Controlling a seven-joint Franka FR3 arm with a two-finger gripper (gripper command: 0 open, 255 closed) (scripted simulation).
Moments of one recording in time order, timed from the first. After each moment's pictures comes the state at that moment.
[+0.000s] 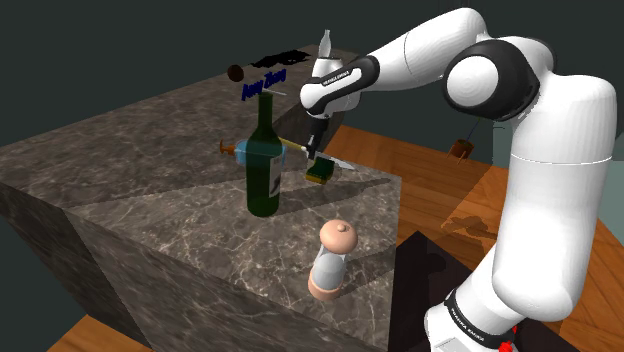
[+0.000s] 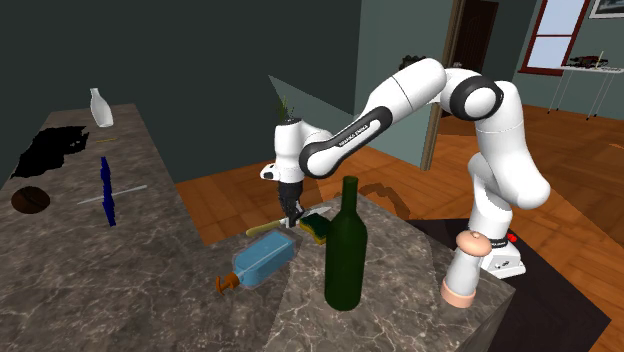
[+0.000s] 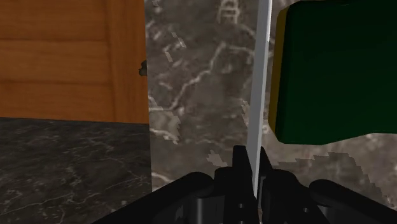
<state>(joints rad) 0.08 0.42 -0.15 -1.78 0.09 2.21 -0.66</state>
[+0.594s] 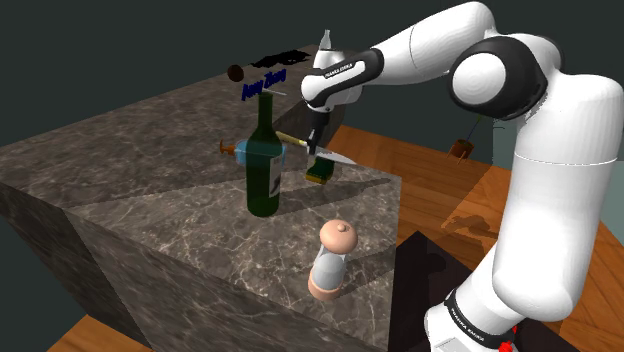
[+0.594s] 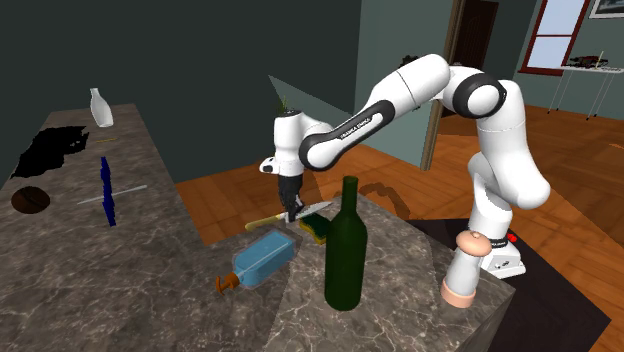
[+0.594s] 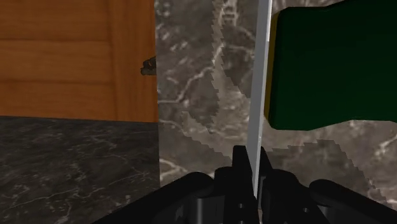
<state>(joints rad) 0.08 0.40 -0.15 -1.75 0.08 2.16 -0.65</state>
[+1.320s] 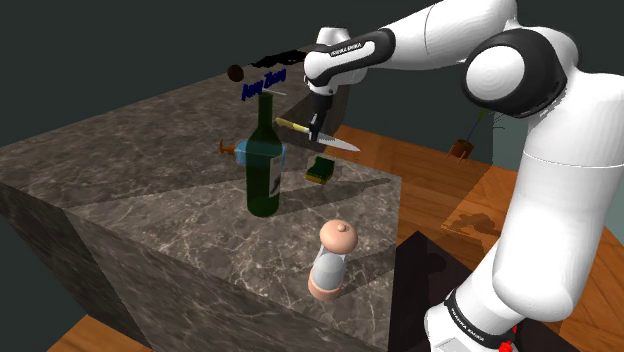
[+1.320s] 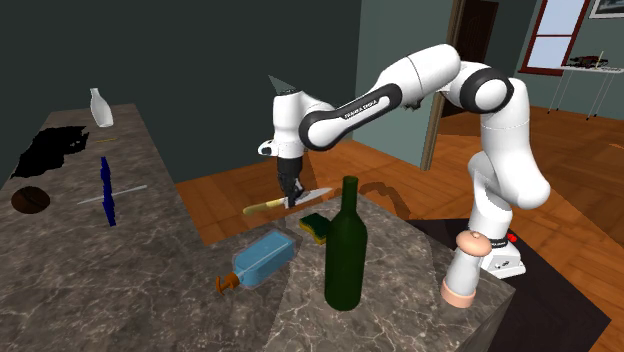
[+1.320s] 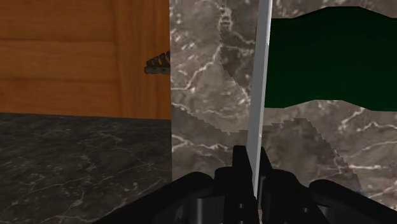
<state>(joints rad) 0.08 0.34 -0.16 -1.69 0.07 2.04 -0.64</state>
